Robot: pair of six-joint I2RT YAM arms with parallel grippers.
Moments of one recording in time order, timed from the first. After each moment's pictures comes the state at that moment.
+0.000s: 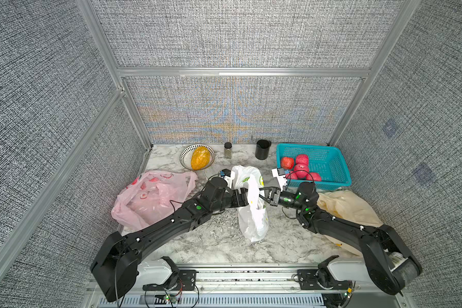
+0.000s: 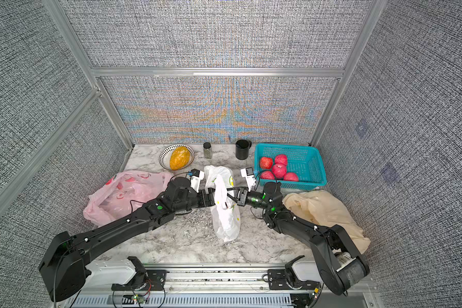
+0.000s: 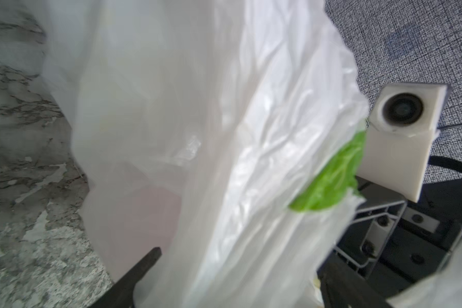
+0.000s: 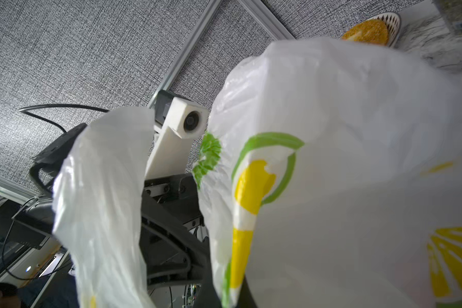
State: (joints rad) left arm -0.80 1.30 0.85 -0.04 0.23 -0.80; right arm 0.46 1.33 0.52 0.81 -0.78 0.91
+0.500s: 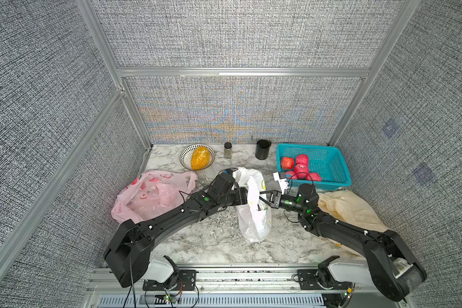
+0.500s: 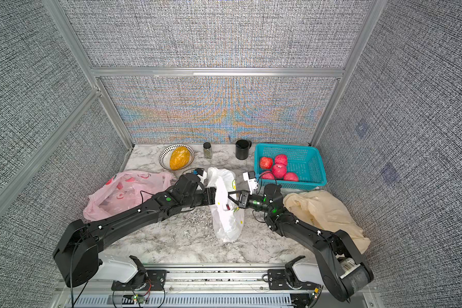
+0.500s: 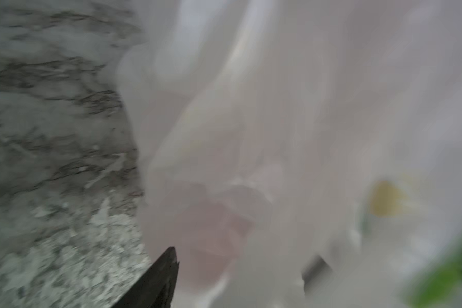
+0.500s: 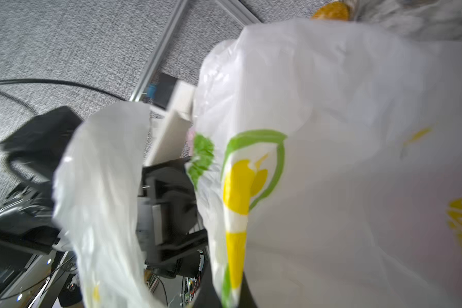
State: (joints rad) left arm -0.79 1.41 0.93 -0.26 0.09 -0.76; right arm 0.45 1.27 0.48 0.71 -0.75 0.89
